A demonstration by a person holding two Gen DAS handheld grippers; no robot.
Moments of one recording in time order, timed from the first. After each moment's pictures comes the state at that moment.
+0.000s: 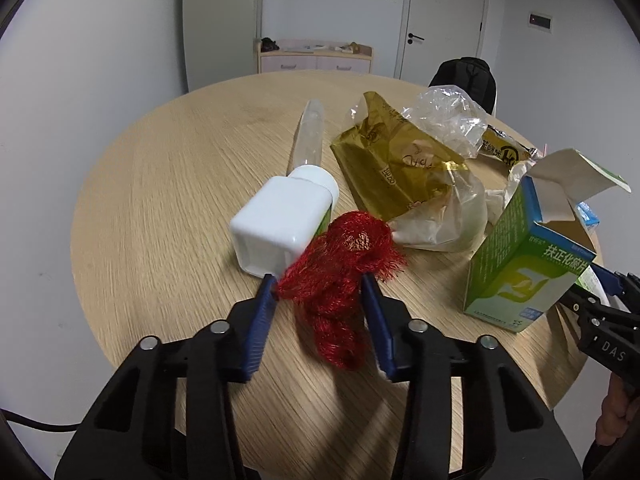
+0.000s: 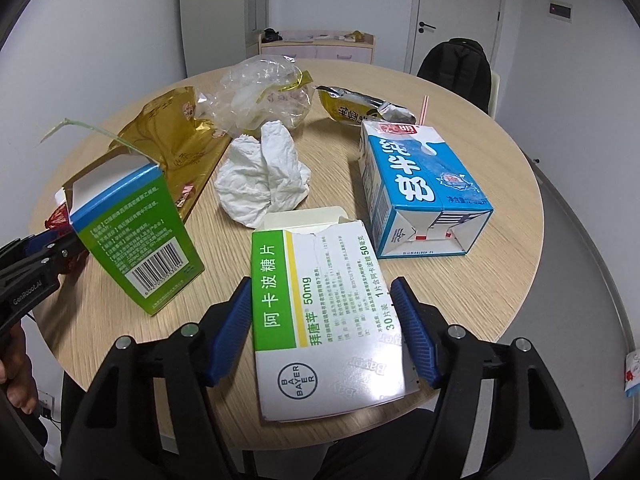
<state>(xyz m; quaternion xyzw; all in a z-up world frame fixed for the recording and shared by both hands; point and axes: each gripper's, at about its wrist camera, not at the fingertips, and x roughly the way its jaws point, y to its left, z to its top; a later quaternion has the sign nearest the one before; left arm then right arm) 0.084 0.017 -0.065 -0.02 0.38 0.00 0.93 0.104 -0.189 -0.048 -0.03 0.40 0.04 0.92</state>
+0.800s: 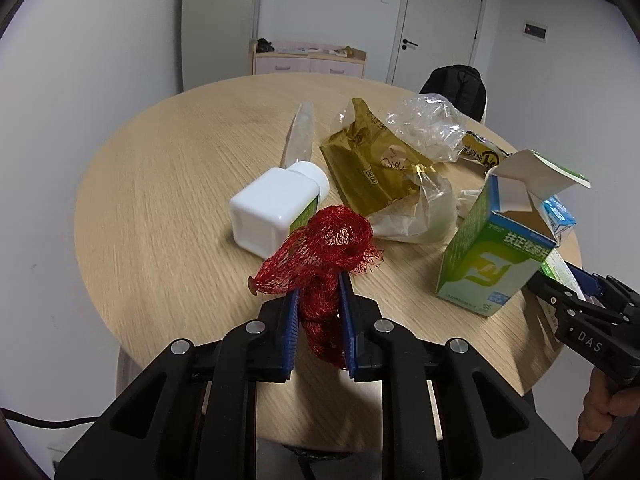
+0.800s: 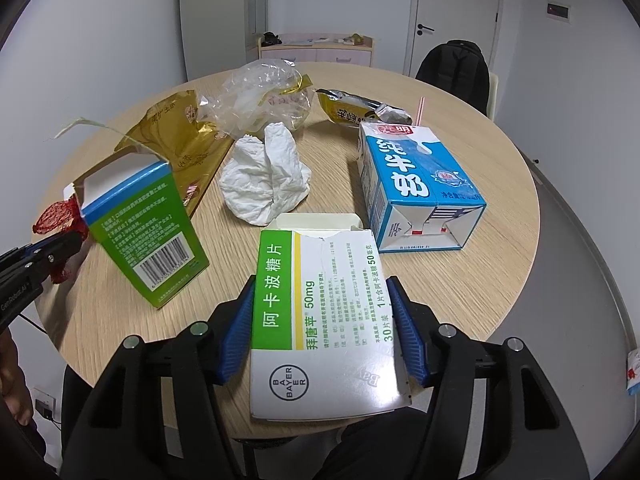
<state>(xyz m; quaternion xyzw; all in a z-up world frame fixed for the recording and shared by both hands) 0.059 0.017 -0.056 -0.04 0.37 -0.02 0.93 0.096 -0.192 -0.046 -0.02 0.39 0.04 0.92</state>
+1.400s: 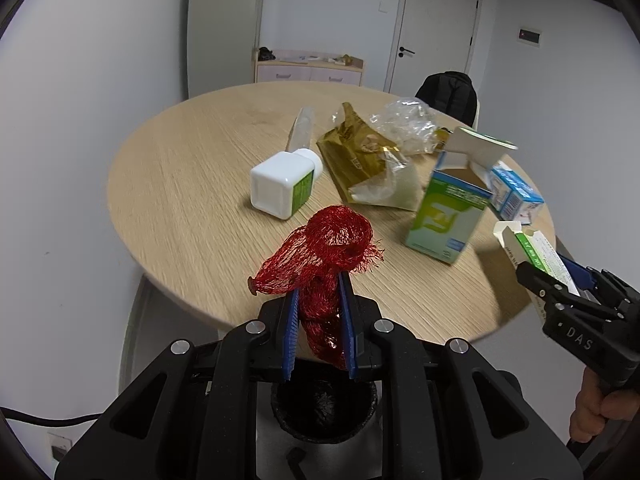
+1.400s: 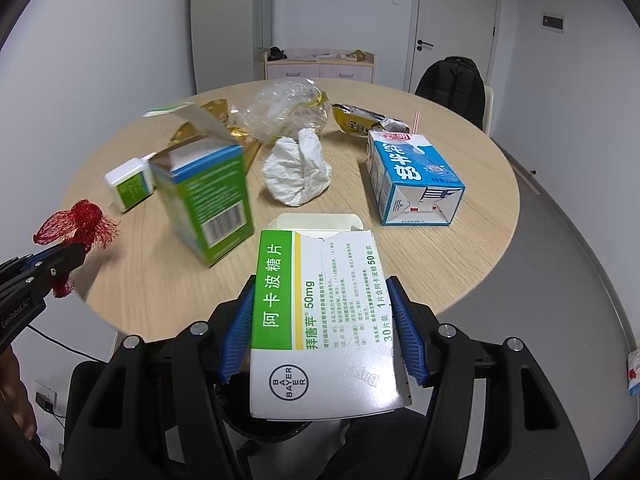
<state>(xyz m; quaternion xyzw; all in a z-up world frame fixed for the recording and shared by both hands) -0.002 0.013 -0.043 -0.04 0.35 -0.02 0.93 0.042 -0.178 -0.032 -0.03 0.36 0.04 0.93</state>
